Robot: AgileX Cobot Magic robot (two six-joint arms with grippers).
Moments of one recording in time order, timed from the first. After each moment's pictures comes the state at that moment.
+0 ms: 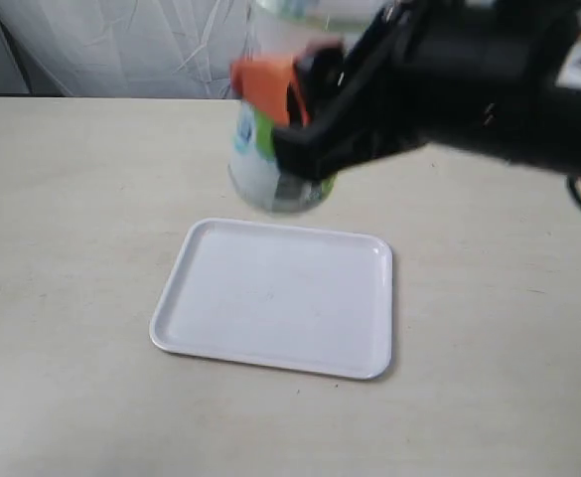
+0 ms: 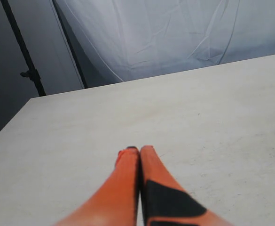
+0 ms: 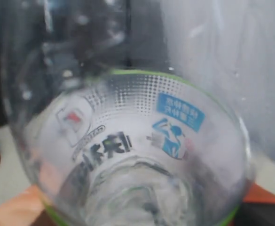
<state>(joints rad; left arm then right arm) 0.02 0.00 0.00 0.05 0.23 0.12 1.00 1.05 -0.83 0.41 0.01 -0.39</state>
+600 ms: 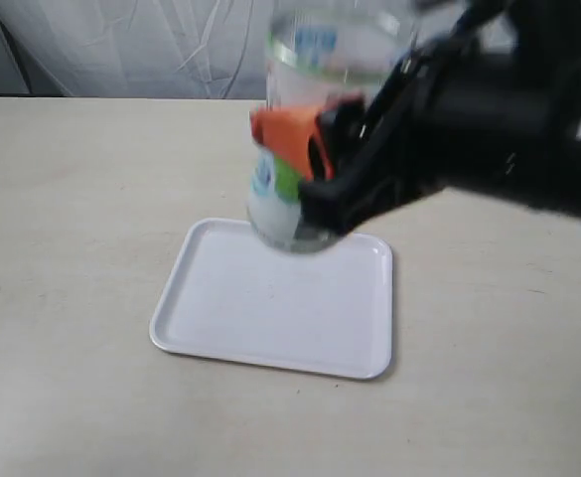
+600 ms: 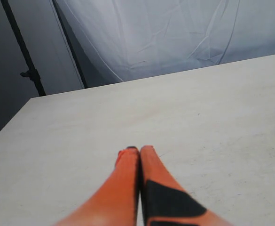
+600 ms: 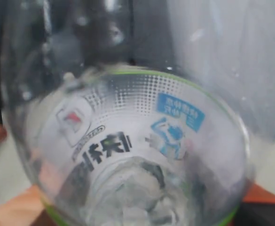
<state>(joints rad) 0.02 0.00 0.00 0.05 0.23 0.12 1.00 1.01 -0.77 0.42 0.04 -0.39</state>
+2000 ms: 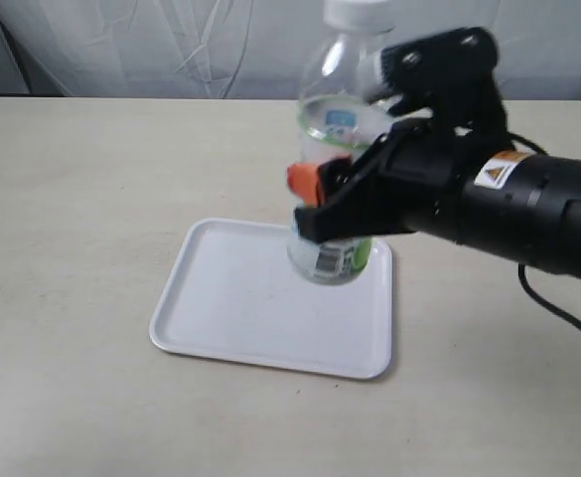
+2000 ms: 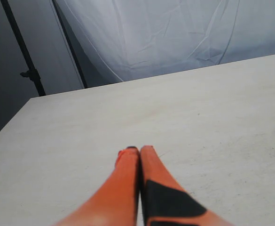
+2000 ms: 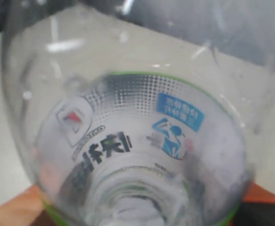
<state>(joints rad) 0.02 0.00 0.00 0.05 0.23 0.12 0.92 1.23 -0.65 0.62 -0.12 -0.49</state>
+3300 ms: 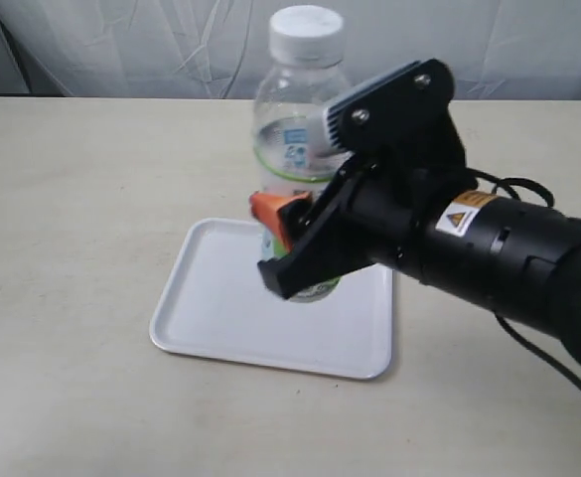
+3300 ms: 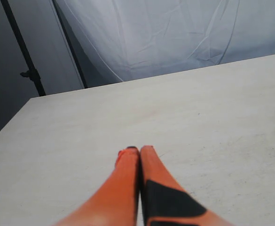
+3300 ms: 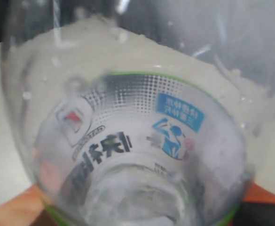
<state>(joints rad) 0.02 0.00 0.00 0.05 0.23 0.12 1.06 1.27 -0.61 0.63 -0.27 -0.58</state>
